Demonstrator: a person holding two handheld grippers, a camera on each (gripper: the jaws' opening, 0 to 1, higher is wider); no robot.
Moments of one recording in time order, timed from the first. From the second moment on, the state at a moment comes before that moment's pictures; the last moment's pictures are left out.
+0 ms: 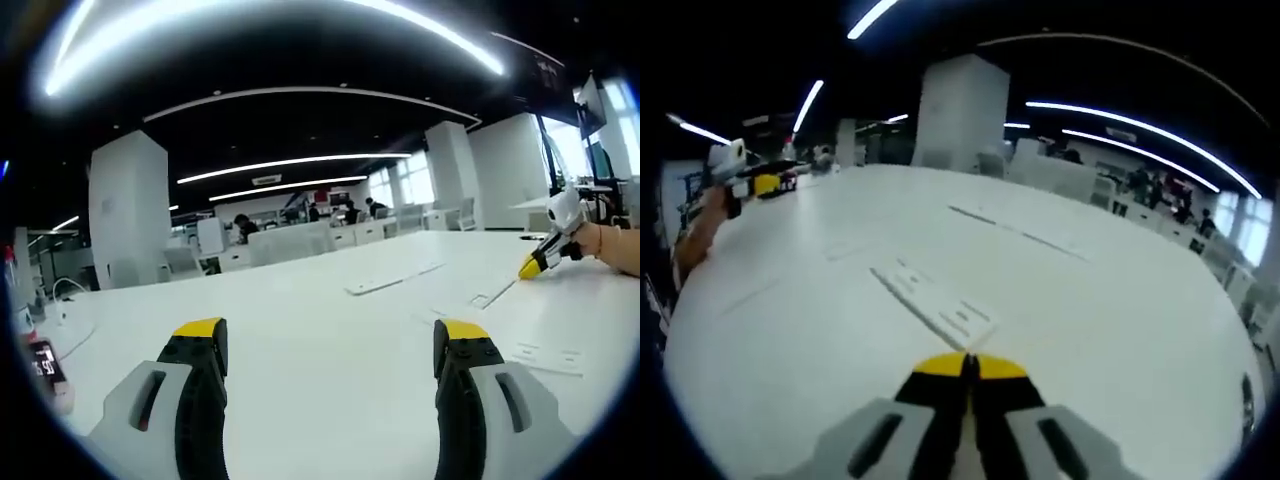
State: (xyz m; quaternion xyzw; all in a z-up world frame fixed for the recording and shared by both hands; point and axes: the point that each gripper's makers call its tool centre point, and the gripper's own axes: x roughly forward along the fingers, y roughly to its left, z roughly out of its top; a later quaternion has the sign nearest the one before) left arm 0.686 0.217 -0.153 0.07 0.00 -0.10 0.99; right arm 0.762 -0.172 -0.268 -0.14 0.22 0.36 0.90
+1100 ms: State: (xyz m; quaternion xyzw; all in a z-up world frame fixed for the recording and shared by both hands) left arm 0.682 0.211 -0.157 0.07 0.00 -0.10 0.99; right arm 0.762 -0.166 -0.265 -0.15 0.19 0.36 0.90
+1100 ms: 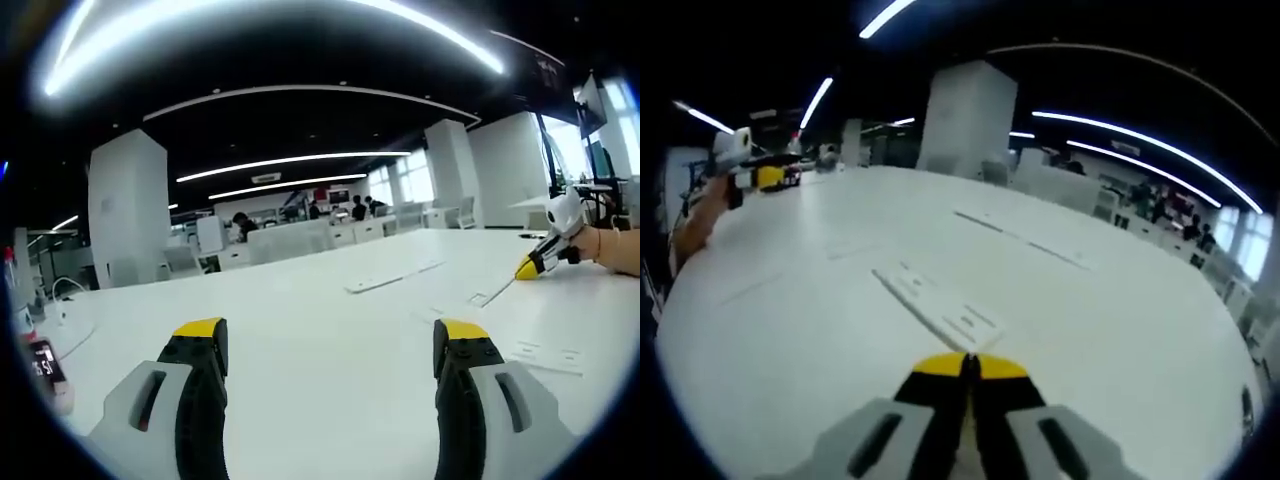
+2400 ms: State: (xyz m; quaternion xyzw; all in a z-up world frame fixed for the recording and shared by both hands) left arm 0.681 0.211 -0.156 0.07 0.00 -0.10 0.99; right arm 0.759 -0.163 -0.251 -0.15 0.17 0.36 0.91
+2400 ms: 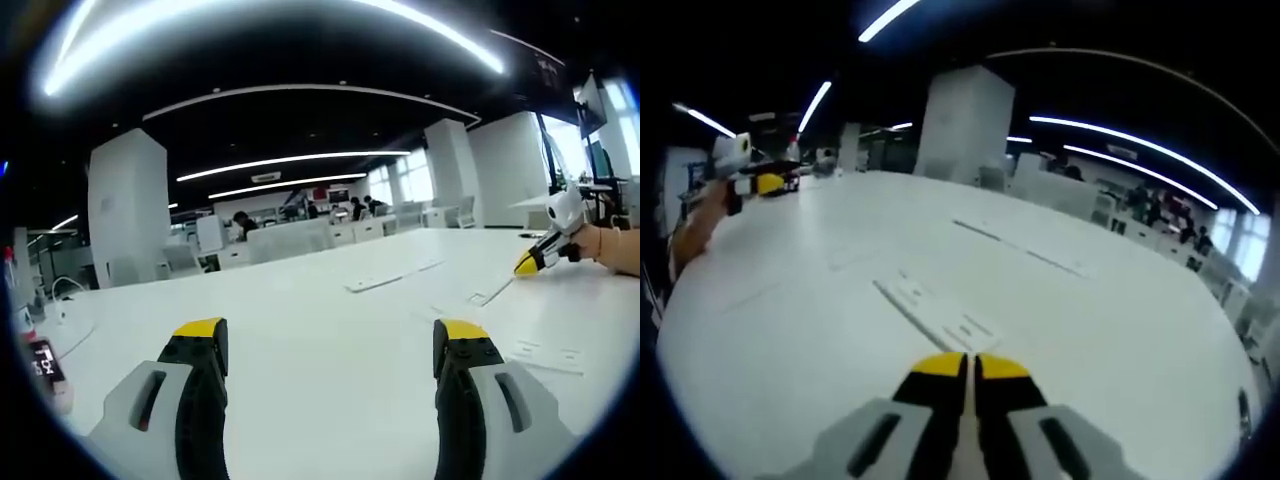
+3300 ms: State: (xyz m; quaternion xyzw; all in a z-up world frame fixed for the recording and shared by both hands) left arm 0.685 0.219 -0.155 0.07 0.00 -0.09 0.99; right arm 0.786 -0.139 -0.202 -0.16 0.24 0.42 0.86
